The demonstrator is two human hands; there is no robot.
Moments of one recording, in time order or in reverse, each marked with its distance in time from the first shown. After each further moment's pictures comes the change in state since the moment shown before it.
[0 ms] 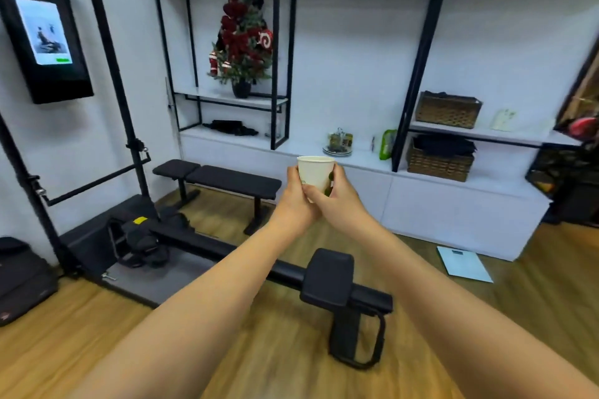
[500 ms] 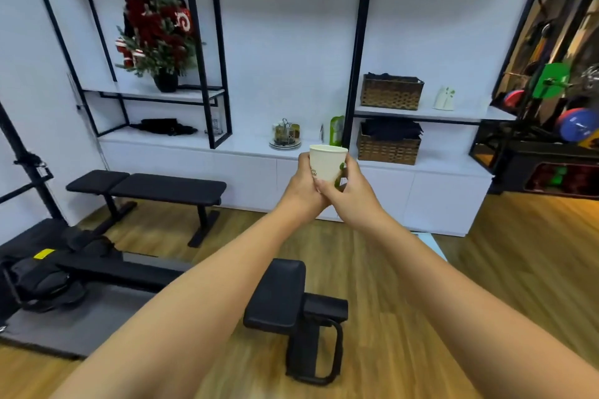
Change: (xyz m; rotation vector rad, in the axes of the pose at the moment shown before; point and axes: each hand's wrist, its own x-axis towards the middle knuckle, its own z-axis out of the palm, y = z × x) left_hand 0.165 -0.003 0.237 -0.066 -0.240 0.036; right_hand 0.101 0.161 -0.196 -0.059 0.172 0.061
